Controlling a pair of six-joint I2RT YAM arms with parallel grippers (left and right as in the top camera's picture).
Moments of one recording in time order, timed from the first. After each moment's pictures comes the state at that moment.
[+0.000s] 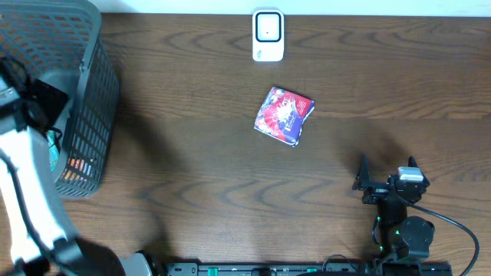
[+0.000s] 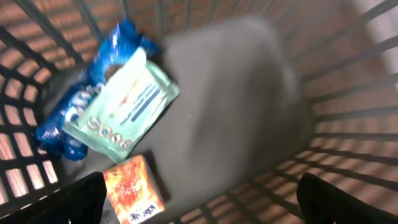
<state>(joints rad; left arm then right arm) 0.51 1.50 1.38 -0.87 -0.15 -0.59 -0.05 0.01 0.01 -0.07 0.01 0.00</state>
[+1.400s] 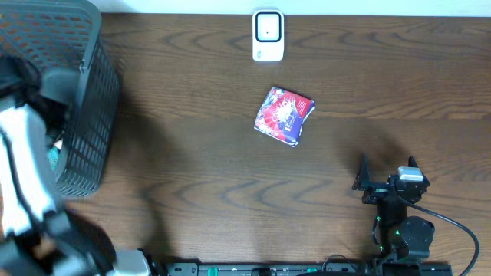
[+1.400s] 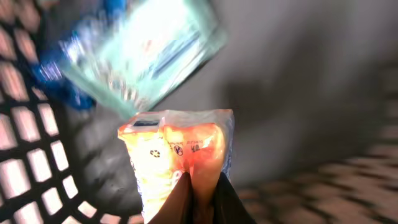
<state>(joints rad) 0.51 1.65 1.46 -1.02 -0.16 -0.75 -0.05 0.01 0.01 -0.07 0.01 0.00</state>
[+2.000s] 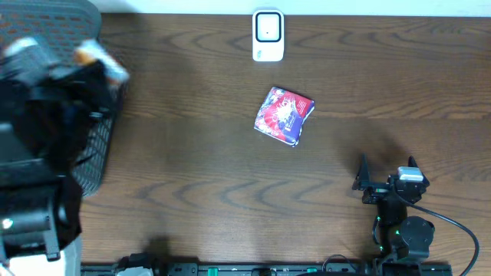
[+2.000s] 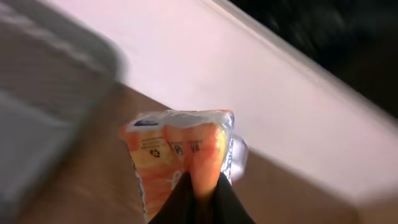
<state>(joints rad) 0.08 1.04 1.49 -0.80 0.24 -0.47 -0.05 0.01 0.01 -0.07 0.01 0.00</state>
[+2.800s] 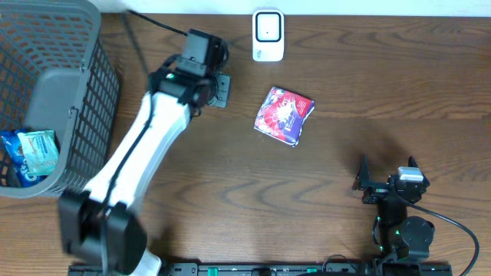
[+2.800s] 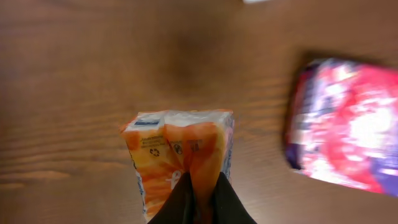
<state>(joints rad) -0.36 1.73 1.49 -0.80 -0.06 -0.12 -0.05 0.01 0.01 -0.07 0.01 0.00</state>
